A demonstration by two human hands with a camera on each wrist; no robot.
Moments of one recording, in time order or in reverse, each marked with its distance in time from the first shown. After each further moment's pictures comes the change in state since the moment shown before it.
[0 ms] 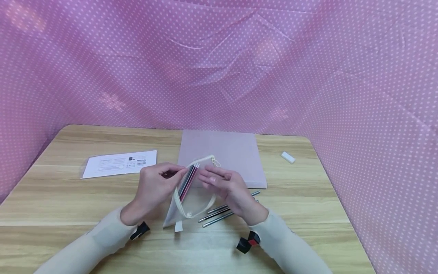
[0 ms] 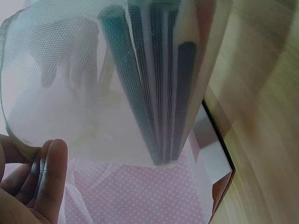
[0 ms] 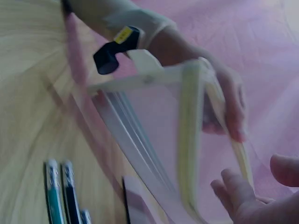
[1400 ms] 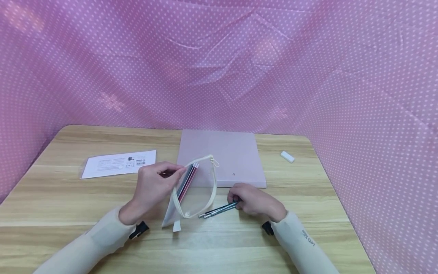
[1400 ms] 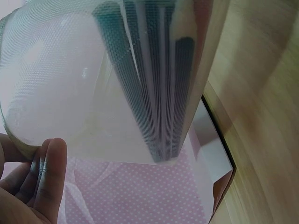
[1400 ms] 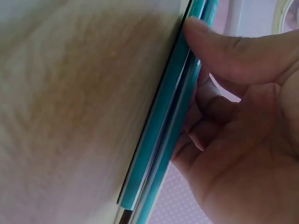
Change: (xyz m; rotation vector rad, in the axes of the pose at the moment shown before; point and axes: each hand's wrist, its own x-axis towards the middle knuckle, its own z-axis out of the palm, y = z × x) left_hand 0.000 0.004 -0.002 0.001 -0.008 -0.070; right_hand -0.017 0.015 -0.087 -1.466 -0.295 -0.051
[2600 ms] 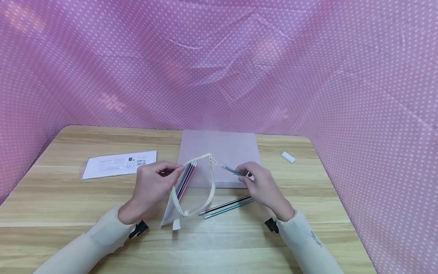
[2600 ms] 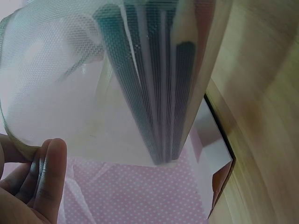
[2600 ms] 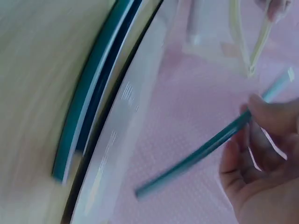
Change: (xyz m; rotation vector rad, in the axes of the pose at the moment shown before) left_hand 0.002 -0.007 0.001 0.019 0.050 0.021; right_hand -0.004 -0.012 -0.028 0.003 0.680 0.000
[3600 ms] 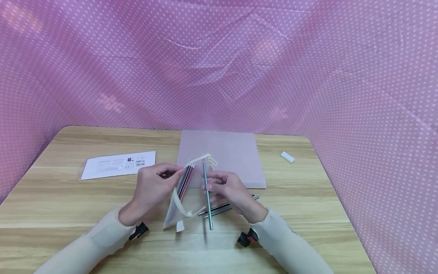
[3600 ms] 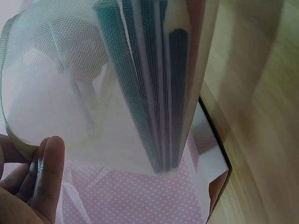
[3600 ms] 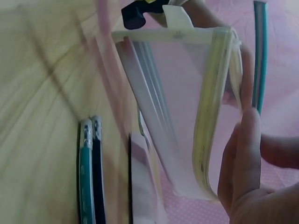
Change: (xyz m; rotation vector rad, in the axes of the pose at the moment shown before) left_hand -0.002 0.001 0.003 0.004 -0.037 0.006; right_hand 0.018 -0.060 0.044 1.085 -0.345 0.590
